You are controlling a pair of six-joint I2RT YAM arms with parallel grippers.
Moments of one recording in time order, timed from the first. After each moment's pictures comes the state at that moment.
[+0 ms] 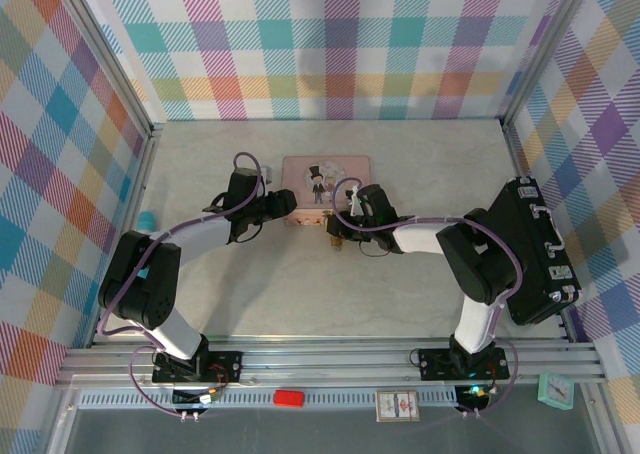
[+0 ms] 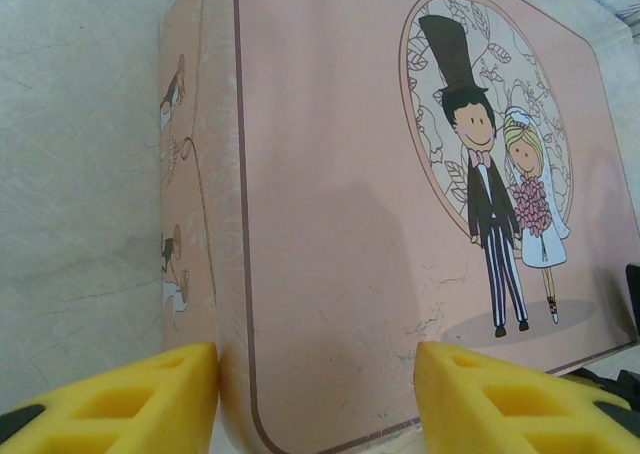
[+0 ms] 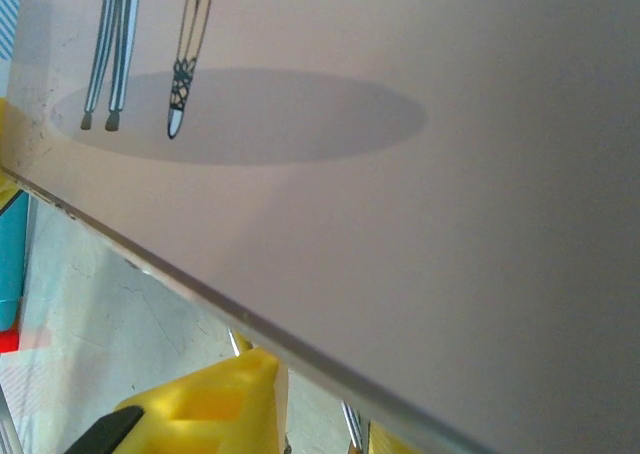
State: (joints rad) left arm -0.35 1.61 0.89 0.04 0.25 -0.58; right arm 0.59 1.82 0.88 0.24 -0.37 0.70
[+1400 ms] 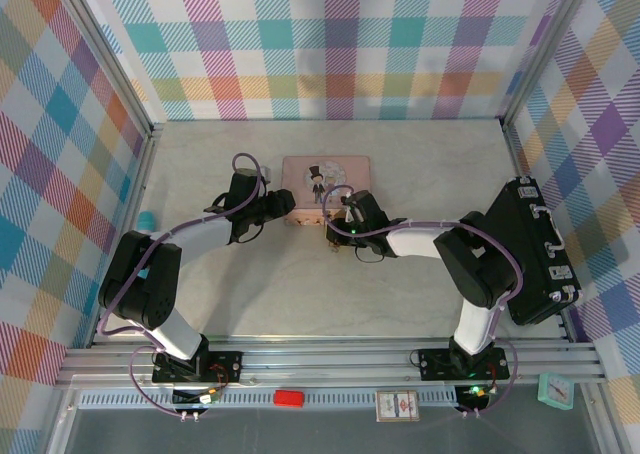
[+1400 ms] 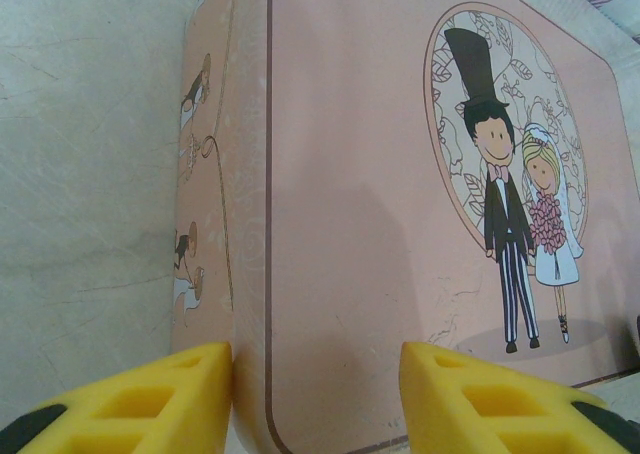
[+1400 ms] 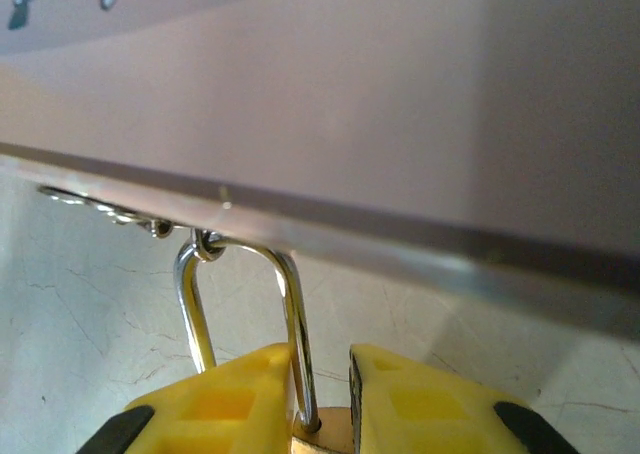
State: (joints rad) left arm -0.37 1.61 0.89 0.04 0.20 -0.63; right arm 0.67 1.80 0.89 0.12 -0.19 0.65
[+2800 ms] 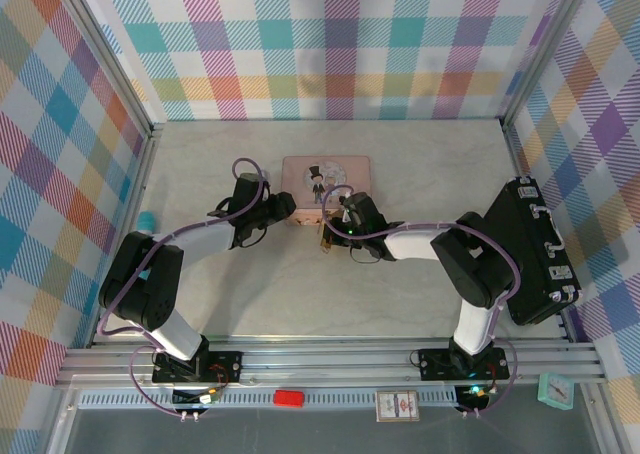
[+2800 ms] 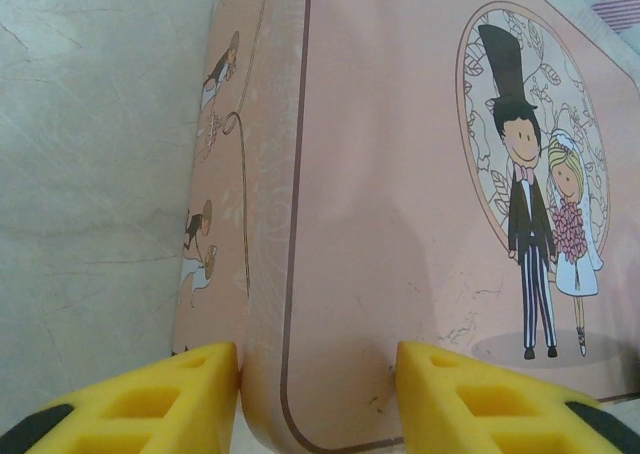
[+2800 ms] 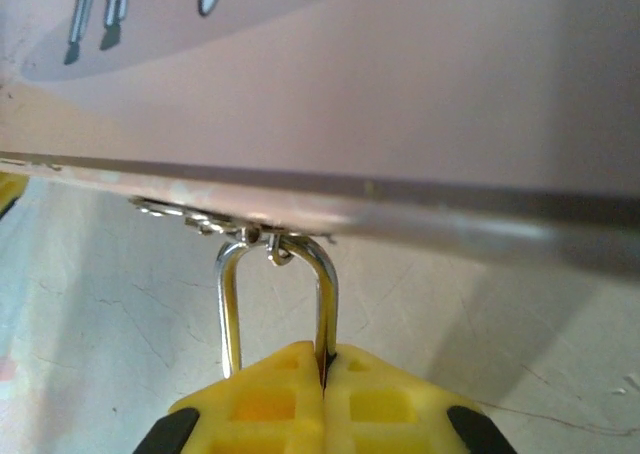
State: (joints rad) left arm -0.40 1.61 0.85 0.07 0.13 -0.72; right arm 0.68 1.81 0.87 0.23 -0.21 0.78
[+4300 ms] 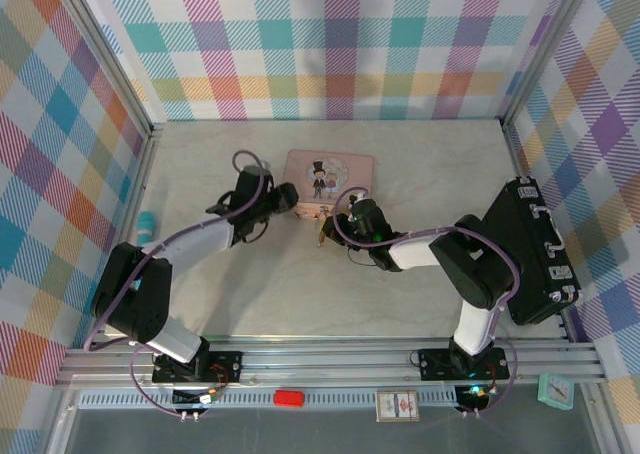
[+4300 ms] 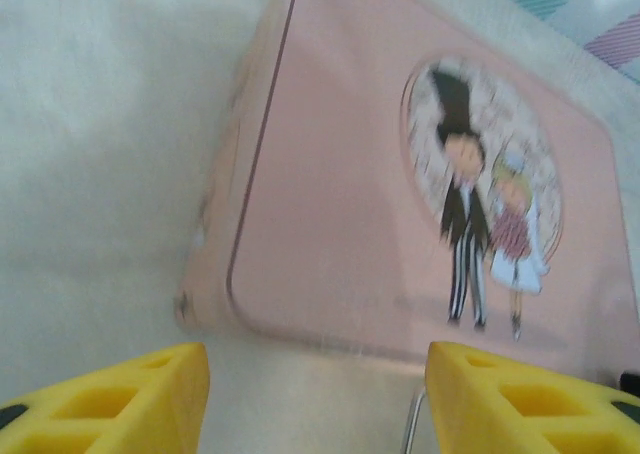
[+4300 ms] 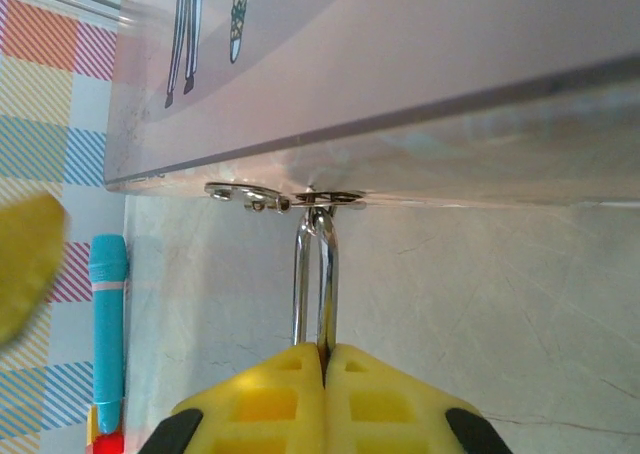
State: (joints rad) left arm -0.42 1.54 0.96 -0.07 -0.01 -0.66; right arm 0.68 1.81 0.75 0.54 -0.19 1.05
